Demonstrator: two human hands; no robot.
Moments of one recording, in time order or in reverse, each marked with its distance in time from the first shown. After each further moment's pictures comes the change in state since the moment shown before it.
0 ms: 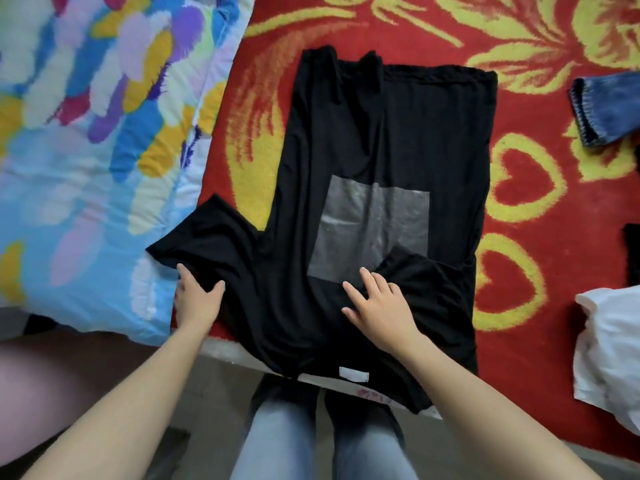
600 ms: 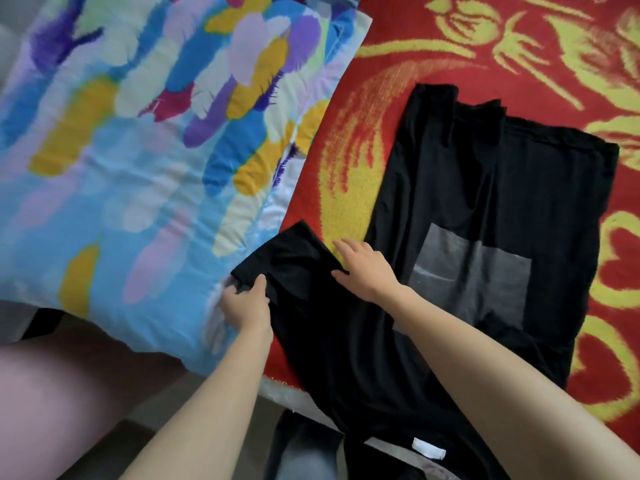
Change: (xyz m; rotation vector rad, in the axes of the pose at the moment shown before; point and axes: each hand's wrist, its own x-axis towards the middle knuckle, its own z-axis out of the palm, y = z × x) left_hand 0.064 0.021 -0.029 -0.888 0.242 -0.393; right_hand 0.208 -0.115 -0.031 0.163 -0.189 -0.072
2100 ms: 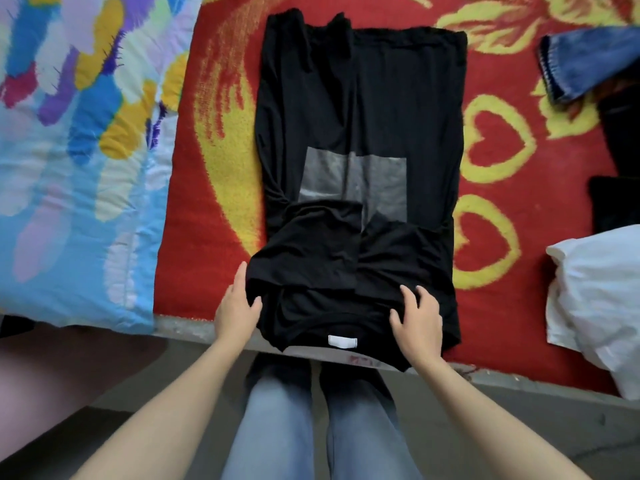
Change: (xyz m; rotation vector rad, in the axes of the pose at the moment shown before) left_hand -0.112 -0.112 -0.016 1.095 -0.519 0.695; right_hand -0.281 0.135 0.125 0.312 0.222 0.746
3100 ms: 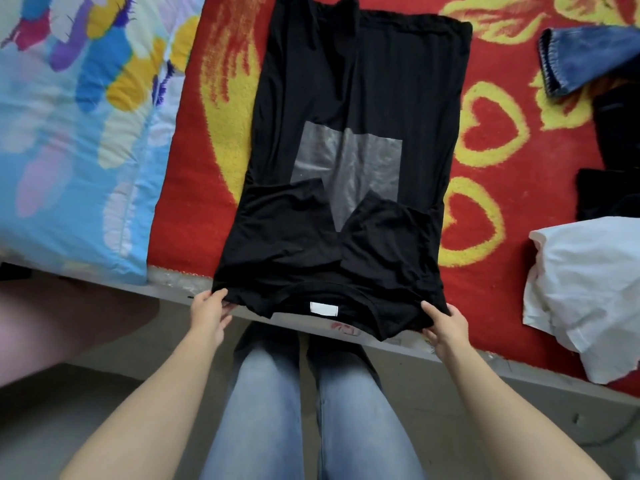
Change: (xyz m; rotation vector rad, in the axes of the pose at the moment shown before) left_hand -0.043 -0.046 0.027 -1.103 0.023 -0.727; right_hand -0.012 0.084 -0.009 1.175 -0.053 0.683
